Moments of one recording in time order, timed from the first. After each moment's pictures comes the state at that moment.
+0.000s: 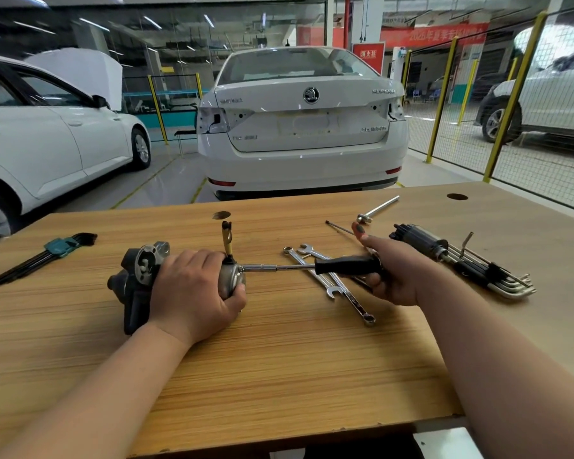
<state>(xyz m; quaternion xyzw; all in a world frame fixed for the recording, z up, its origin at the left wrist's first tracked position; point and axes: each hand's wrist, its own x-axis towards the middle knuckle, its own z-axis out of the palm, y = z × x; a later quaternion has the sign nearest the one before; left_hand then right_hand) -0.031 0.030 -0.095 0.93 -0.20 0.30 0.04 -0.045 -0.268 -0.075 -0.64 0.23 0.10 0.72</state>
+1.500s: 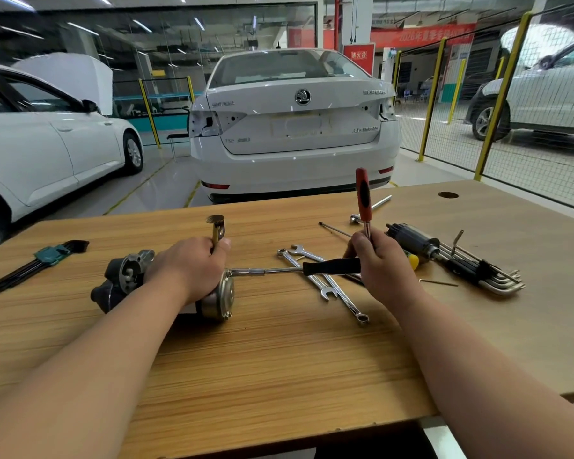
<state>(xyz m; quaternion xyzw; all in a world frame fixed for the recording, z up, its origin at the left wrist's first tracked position) 0.021 0.027 -0.070 0.97 -0.11 0.15 0.14 -0.054 -0.253 -0.096 -0.83 0.02 -0.24 0.51</state>
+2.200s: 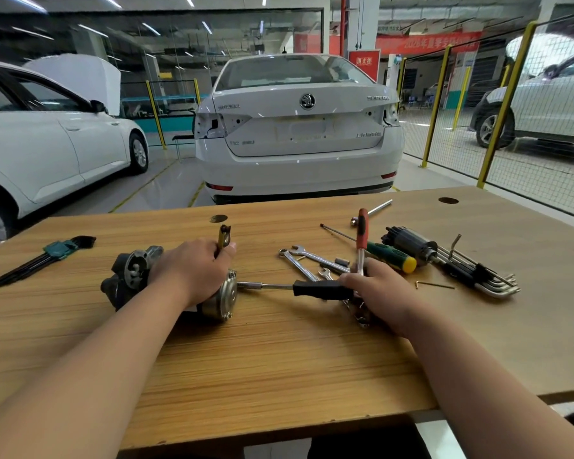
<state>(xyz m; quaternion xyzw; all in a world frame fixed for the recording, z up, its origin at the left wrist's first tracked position) 0.008 0.030 -0.073 0.97 -0.13 0.16 0.13 -0.084 -0.247 -0.096 -0.84 0.10 -0.02 0.53</state>
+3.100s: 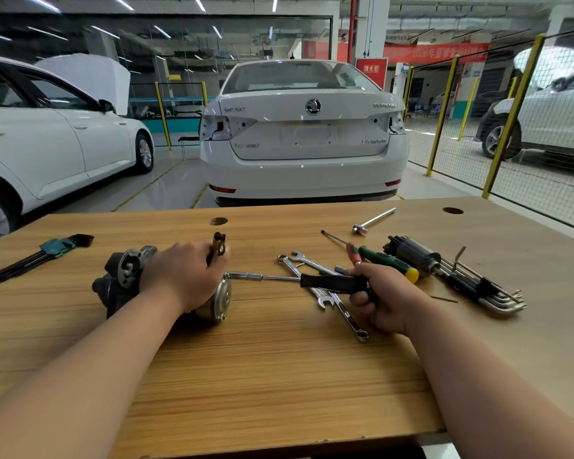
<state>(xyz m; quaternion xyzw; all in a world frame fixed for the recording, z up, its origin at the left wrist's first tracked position) 0.002 0.028 -0.076 0.94 -0.14 0.28 0.12 -0.053 -0.263 -0.096 -0.56 0.20 0.11 0.79</state>
